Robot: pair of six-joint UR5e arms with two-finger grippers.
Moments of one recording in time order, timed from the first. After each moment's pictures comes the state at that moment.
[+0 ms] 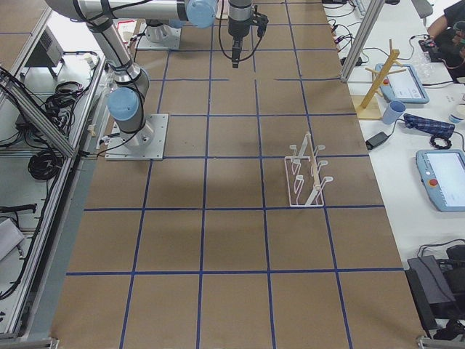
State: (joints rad) left arm -0.57 -1.88 -1.71 -1.22 1.58 1.09; right arm 1.53 -1.67 1.67 -1.54 -1.55 0.07
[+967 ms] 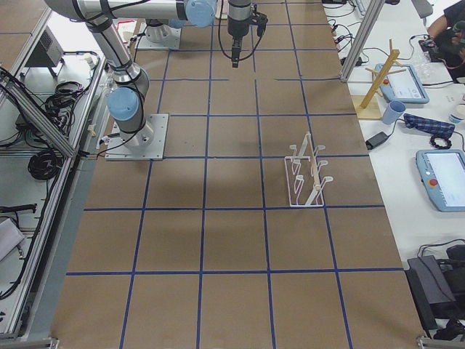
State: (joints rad) left arm -0.57 -1.91 -1.75 -1.19 1.57 1.07; right arm 1.53 -1.68 1.68 -1.54 -1.55 0.06
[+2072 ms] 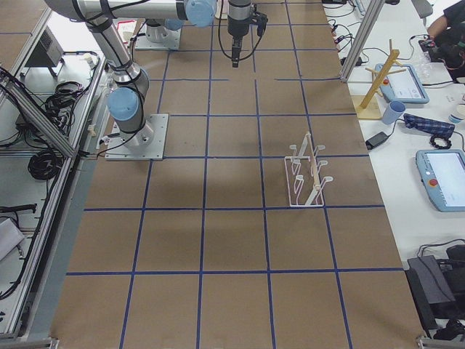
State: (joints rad) left arm -0.78 -1.75 -1.59 -1.38 1.59 0.96; right arm 1.53 -1.68 1.67 -1.54 -1.55 0.07
